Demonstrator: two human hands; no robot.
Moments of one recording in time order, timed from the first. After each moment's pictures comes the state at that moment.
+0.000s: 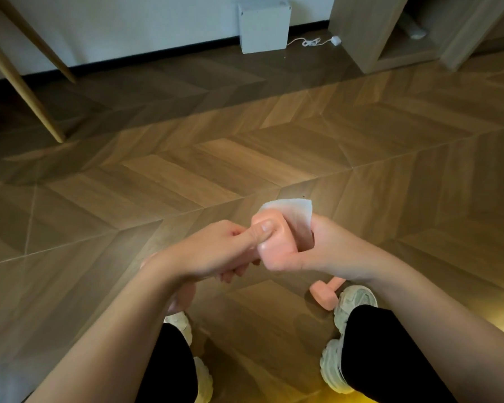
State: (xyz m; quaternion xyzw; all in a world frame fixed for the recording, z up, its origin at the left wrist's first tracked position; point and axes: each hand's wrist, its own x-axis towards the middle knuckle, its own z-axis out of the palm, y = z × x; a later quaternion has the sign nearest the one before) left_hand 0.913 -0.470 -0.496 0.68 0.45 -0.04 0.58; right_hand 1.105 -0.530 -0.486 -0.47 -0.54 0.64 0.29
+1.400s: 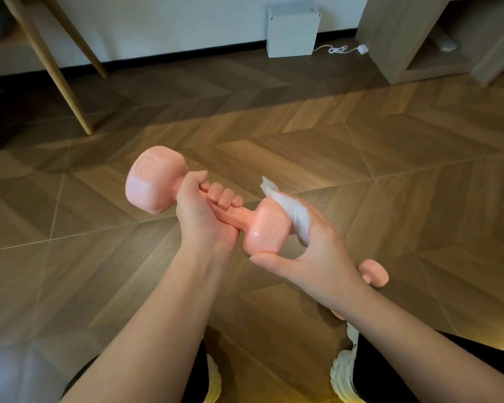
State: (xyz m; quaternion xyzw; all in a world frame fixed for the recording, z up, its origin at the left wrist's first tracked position) left_hand 0.910 -0.446 -0.480 0.01 0.44 0.59 0.68; right_hand 1.043 -0.534 -0.500 -0.57 -0.62 0.36 0.40
